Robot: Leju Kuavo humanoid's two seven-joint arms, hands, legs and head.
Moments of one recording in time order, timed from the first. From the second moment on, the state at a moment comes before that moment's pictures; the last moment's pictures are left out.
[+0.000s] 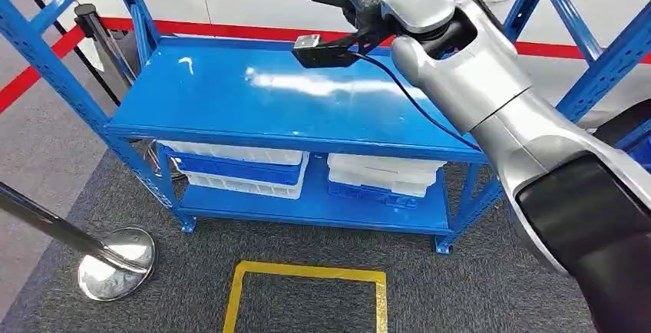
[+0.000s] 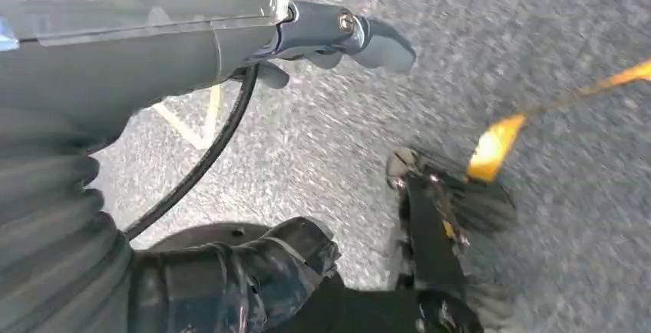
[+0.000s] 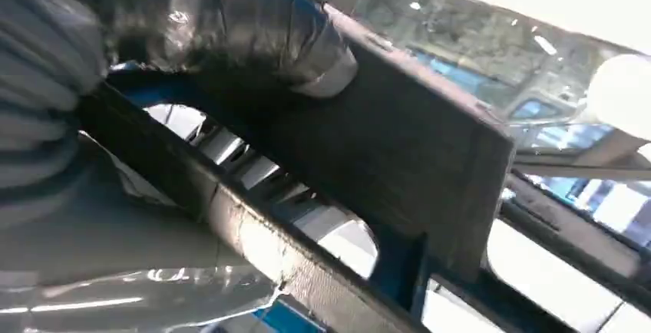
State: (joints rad) left arm -0.12 -0.27 1.27 -0.22 -1.02 0.06 -0.29; right arm -1.47 0.00 0.75 -0.72 1.13 0.30 -0.09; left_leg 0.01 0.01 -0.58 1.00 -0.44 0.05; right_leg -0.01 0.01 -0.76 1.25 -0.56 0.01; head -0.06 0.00
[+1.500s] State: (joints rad) left arm -0.11 -0.27 1.27 -0.22 -1.03 0.07 -0.30; right arm -1.50 0.00 0.77 -0.67 1.10 0.31 -0.09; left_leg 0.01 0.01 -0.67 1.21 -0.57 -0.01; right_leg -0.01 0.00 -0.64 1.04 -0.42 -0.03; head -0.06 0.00
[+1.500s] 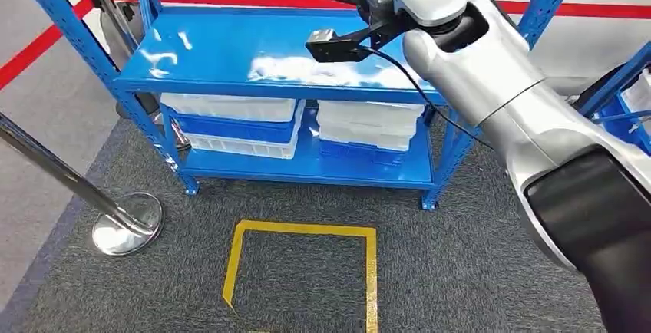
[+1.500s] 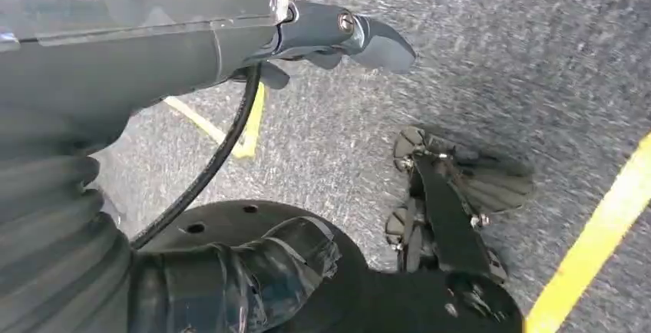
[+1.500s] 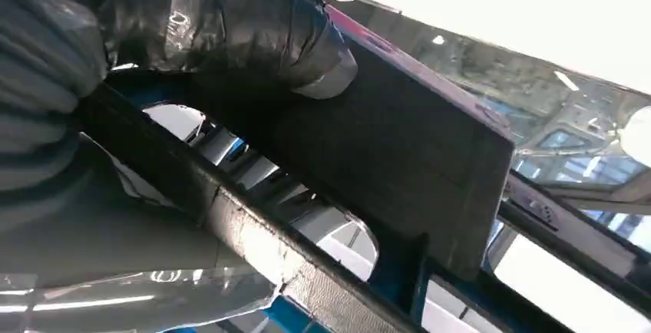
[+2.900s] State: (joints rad) left arm -0.11 -0.27 1.27 -0.22 -1.04 0.07 -0.30; right arm -1.50 0.01 0.79 -0.67 1.10 0.31 -0.06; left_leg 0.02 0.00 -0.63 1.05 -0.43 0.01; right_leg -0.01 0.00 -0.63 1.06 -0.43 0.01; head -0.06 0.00
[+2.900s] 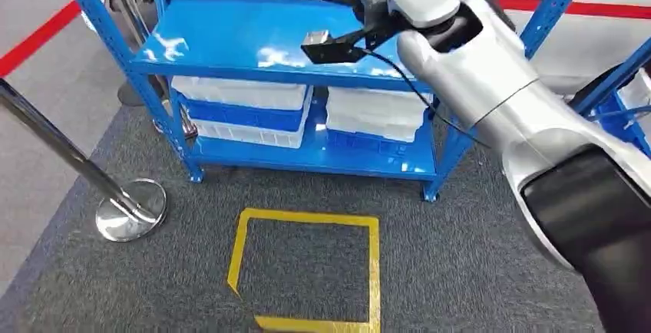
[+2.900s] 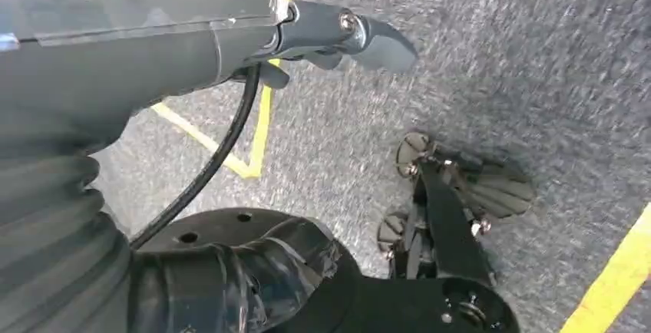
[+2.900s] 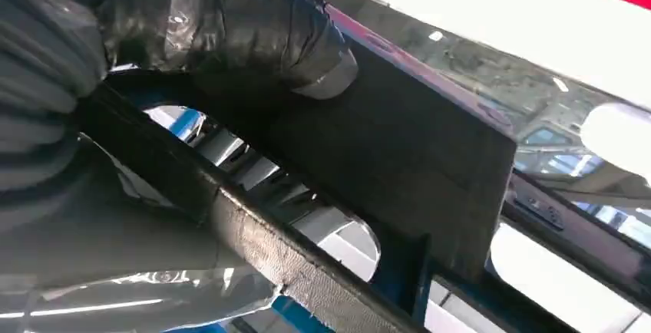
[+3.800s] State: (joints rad) left arm -0.11 -0.27 1.27 -0.22 -1.04 0.08 -0.32; right arm -1.48 -0.02 0.79 -0.69 1.10 0.31 -0.06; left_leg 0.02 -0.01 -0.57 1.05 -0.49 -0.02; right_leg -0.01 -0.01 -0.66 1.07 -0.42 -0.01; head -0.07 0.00
